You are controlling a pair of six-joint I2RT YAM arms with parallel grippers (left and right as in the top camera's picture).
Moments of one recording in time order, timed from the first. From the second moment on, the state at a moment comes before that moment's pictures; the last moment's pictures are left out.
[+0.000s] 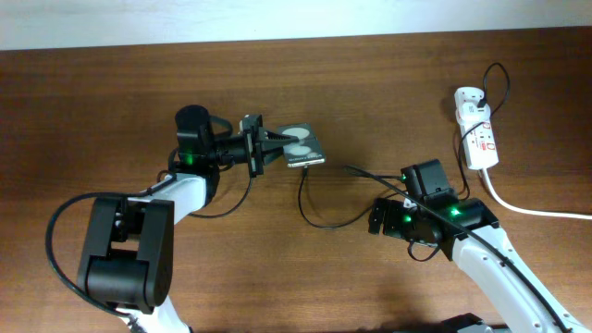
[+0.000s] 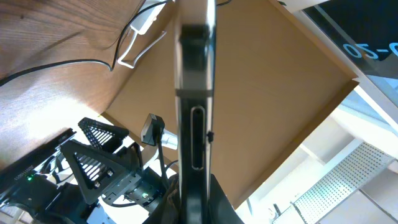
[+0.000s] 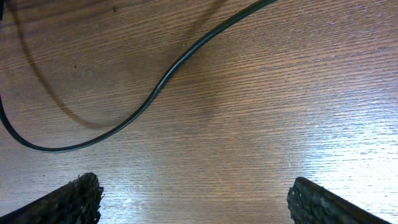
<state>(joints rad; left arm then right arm) -0.16 1.90 0.92 0.76 1.30 -1.98 0.26 1.22 0.75 -0.79 -0.09 0.51</state>
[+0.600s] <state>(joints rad) -0.14 1.90 0.92 0.76 1.26 -1.56 0.26 1.22 0.75 -0.79 -0.09 0.51</state>
